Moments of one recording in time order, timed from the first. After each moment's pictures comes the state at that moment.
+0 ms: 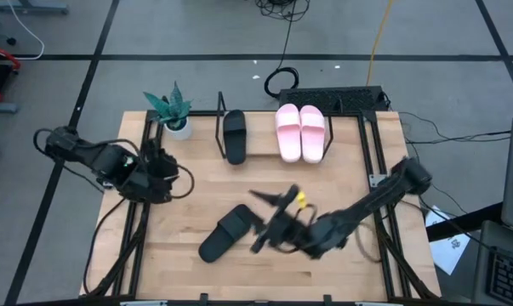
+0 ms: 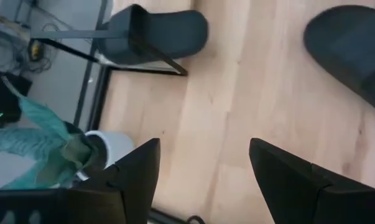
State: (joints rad) left arm -0.46 1.10 1.33 -1.57 -0.55 -0.52; right arm 0.56 1.82 1.54 0.55 1.12 -0.70
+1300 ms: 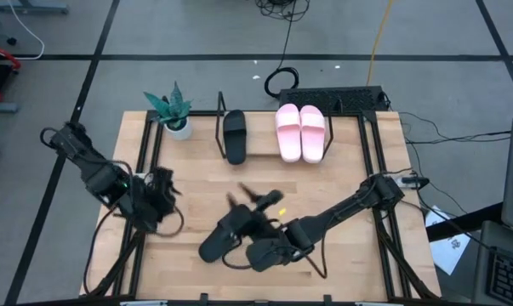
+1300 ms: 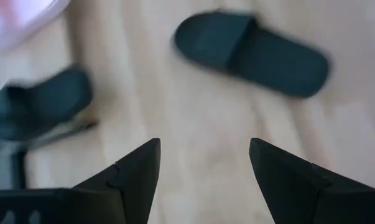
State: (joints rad) left arm -0.70 1.09 1.20 -1.31 -0.40 -0.30; right arm 0.49 2.15 2.06 -0.20 1.45 -0.11
